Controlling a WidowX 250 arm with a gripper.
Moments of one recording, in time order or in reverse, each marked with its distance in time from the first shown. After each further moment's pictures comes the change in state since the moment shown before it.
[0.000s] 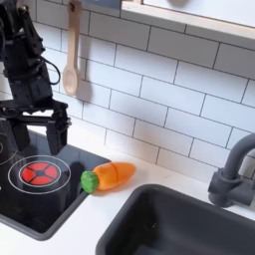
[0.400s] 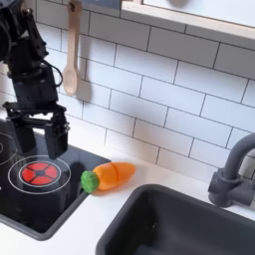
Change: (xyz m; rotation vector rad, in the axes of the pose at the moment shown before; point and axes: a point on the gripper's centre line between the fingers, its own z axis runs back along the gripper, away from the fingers) arm -0.001 -0.010 -0.009 -0.055 0.103 -0.217
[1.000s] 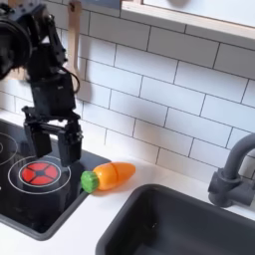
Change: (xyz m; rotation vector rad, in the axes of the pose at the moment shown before) arm 0.007 -0.012 -0.011 0.061 0.030 -0.056
